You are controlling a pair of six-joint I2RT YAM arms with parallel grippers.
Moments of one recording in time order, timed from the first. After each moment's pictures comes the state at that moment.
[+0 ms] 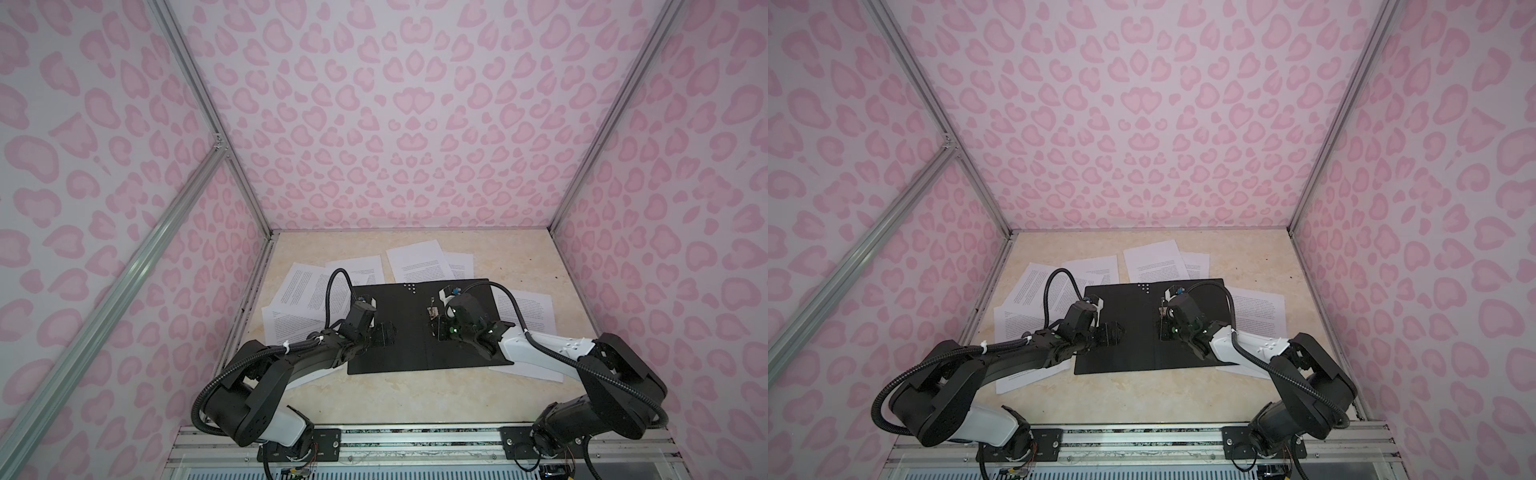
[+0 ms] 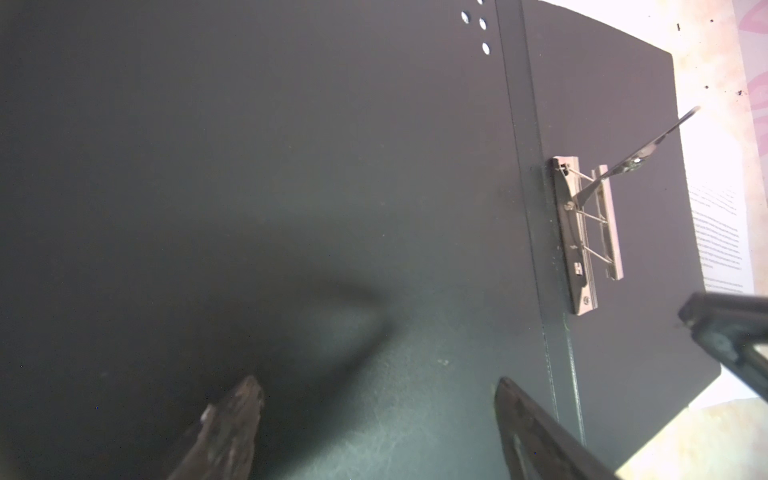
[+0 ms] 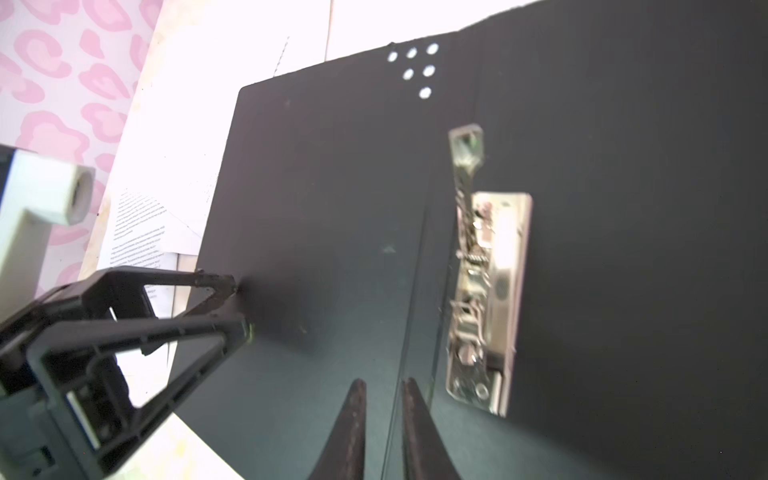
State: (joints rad) left arm -0.58 1.48 0.58 0.02 0.09 -0.63; right arm 0.66 1.53 0.73 0.03 -0.10 0.62
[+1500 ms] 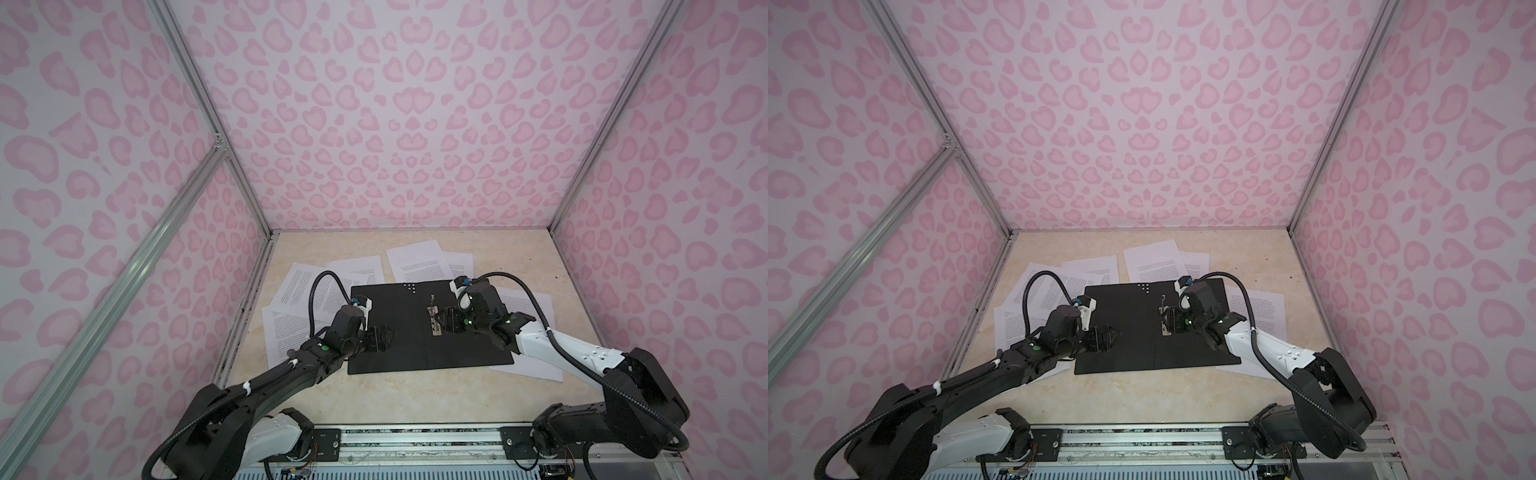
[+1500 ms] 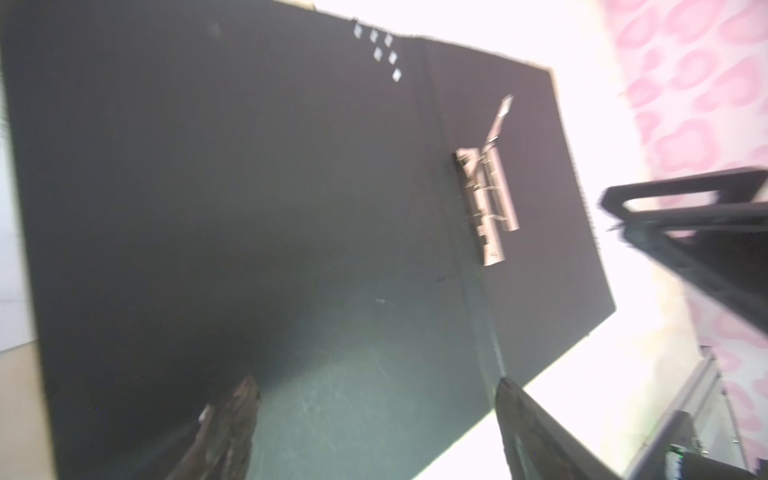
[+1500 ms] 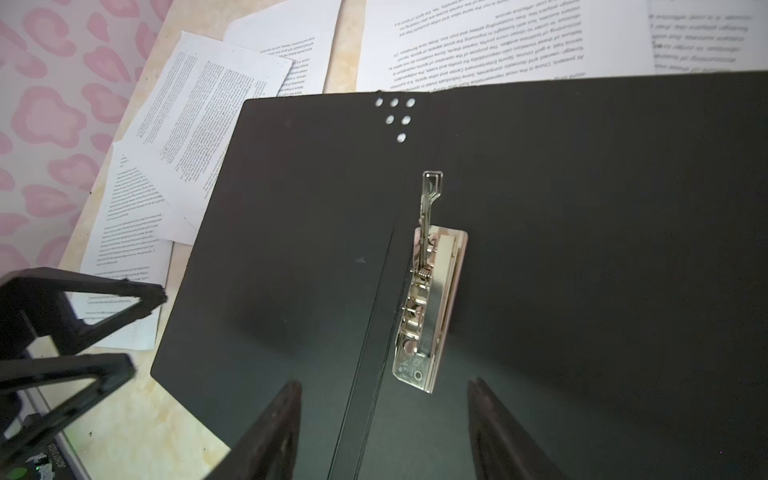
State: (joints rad) left arm -0.58 1.10 0.50 -0.10 0.14 -0.60; right arm 0.59 1.37 0.74 -0.14 -0.15 0.43
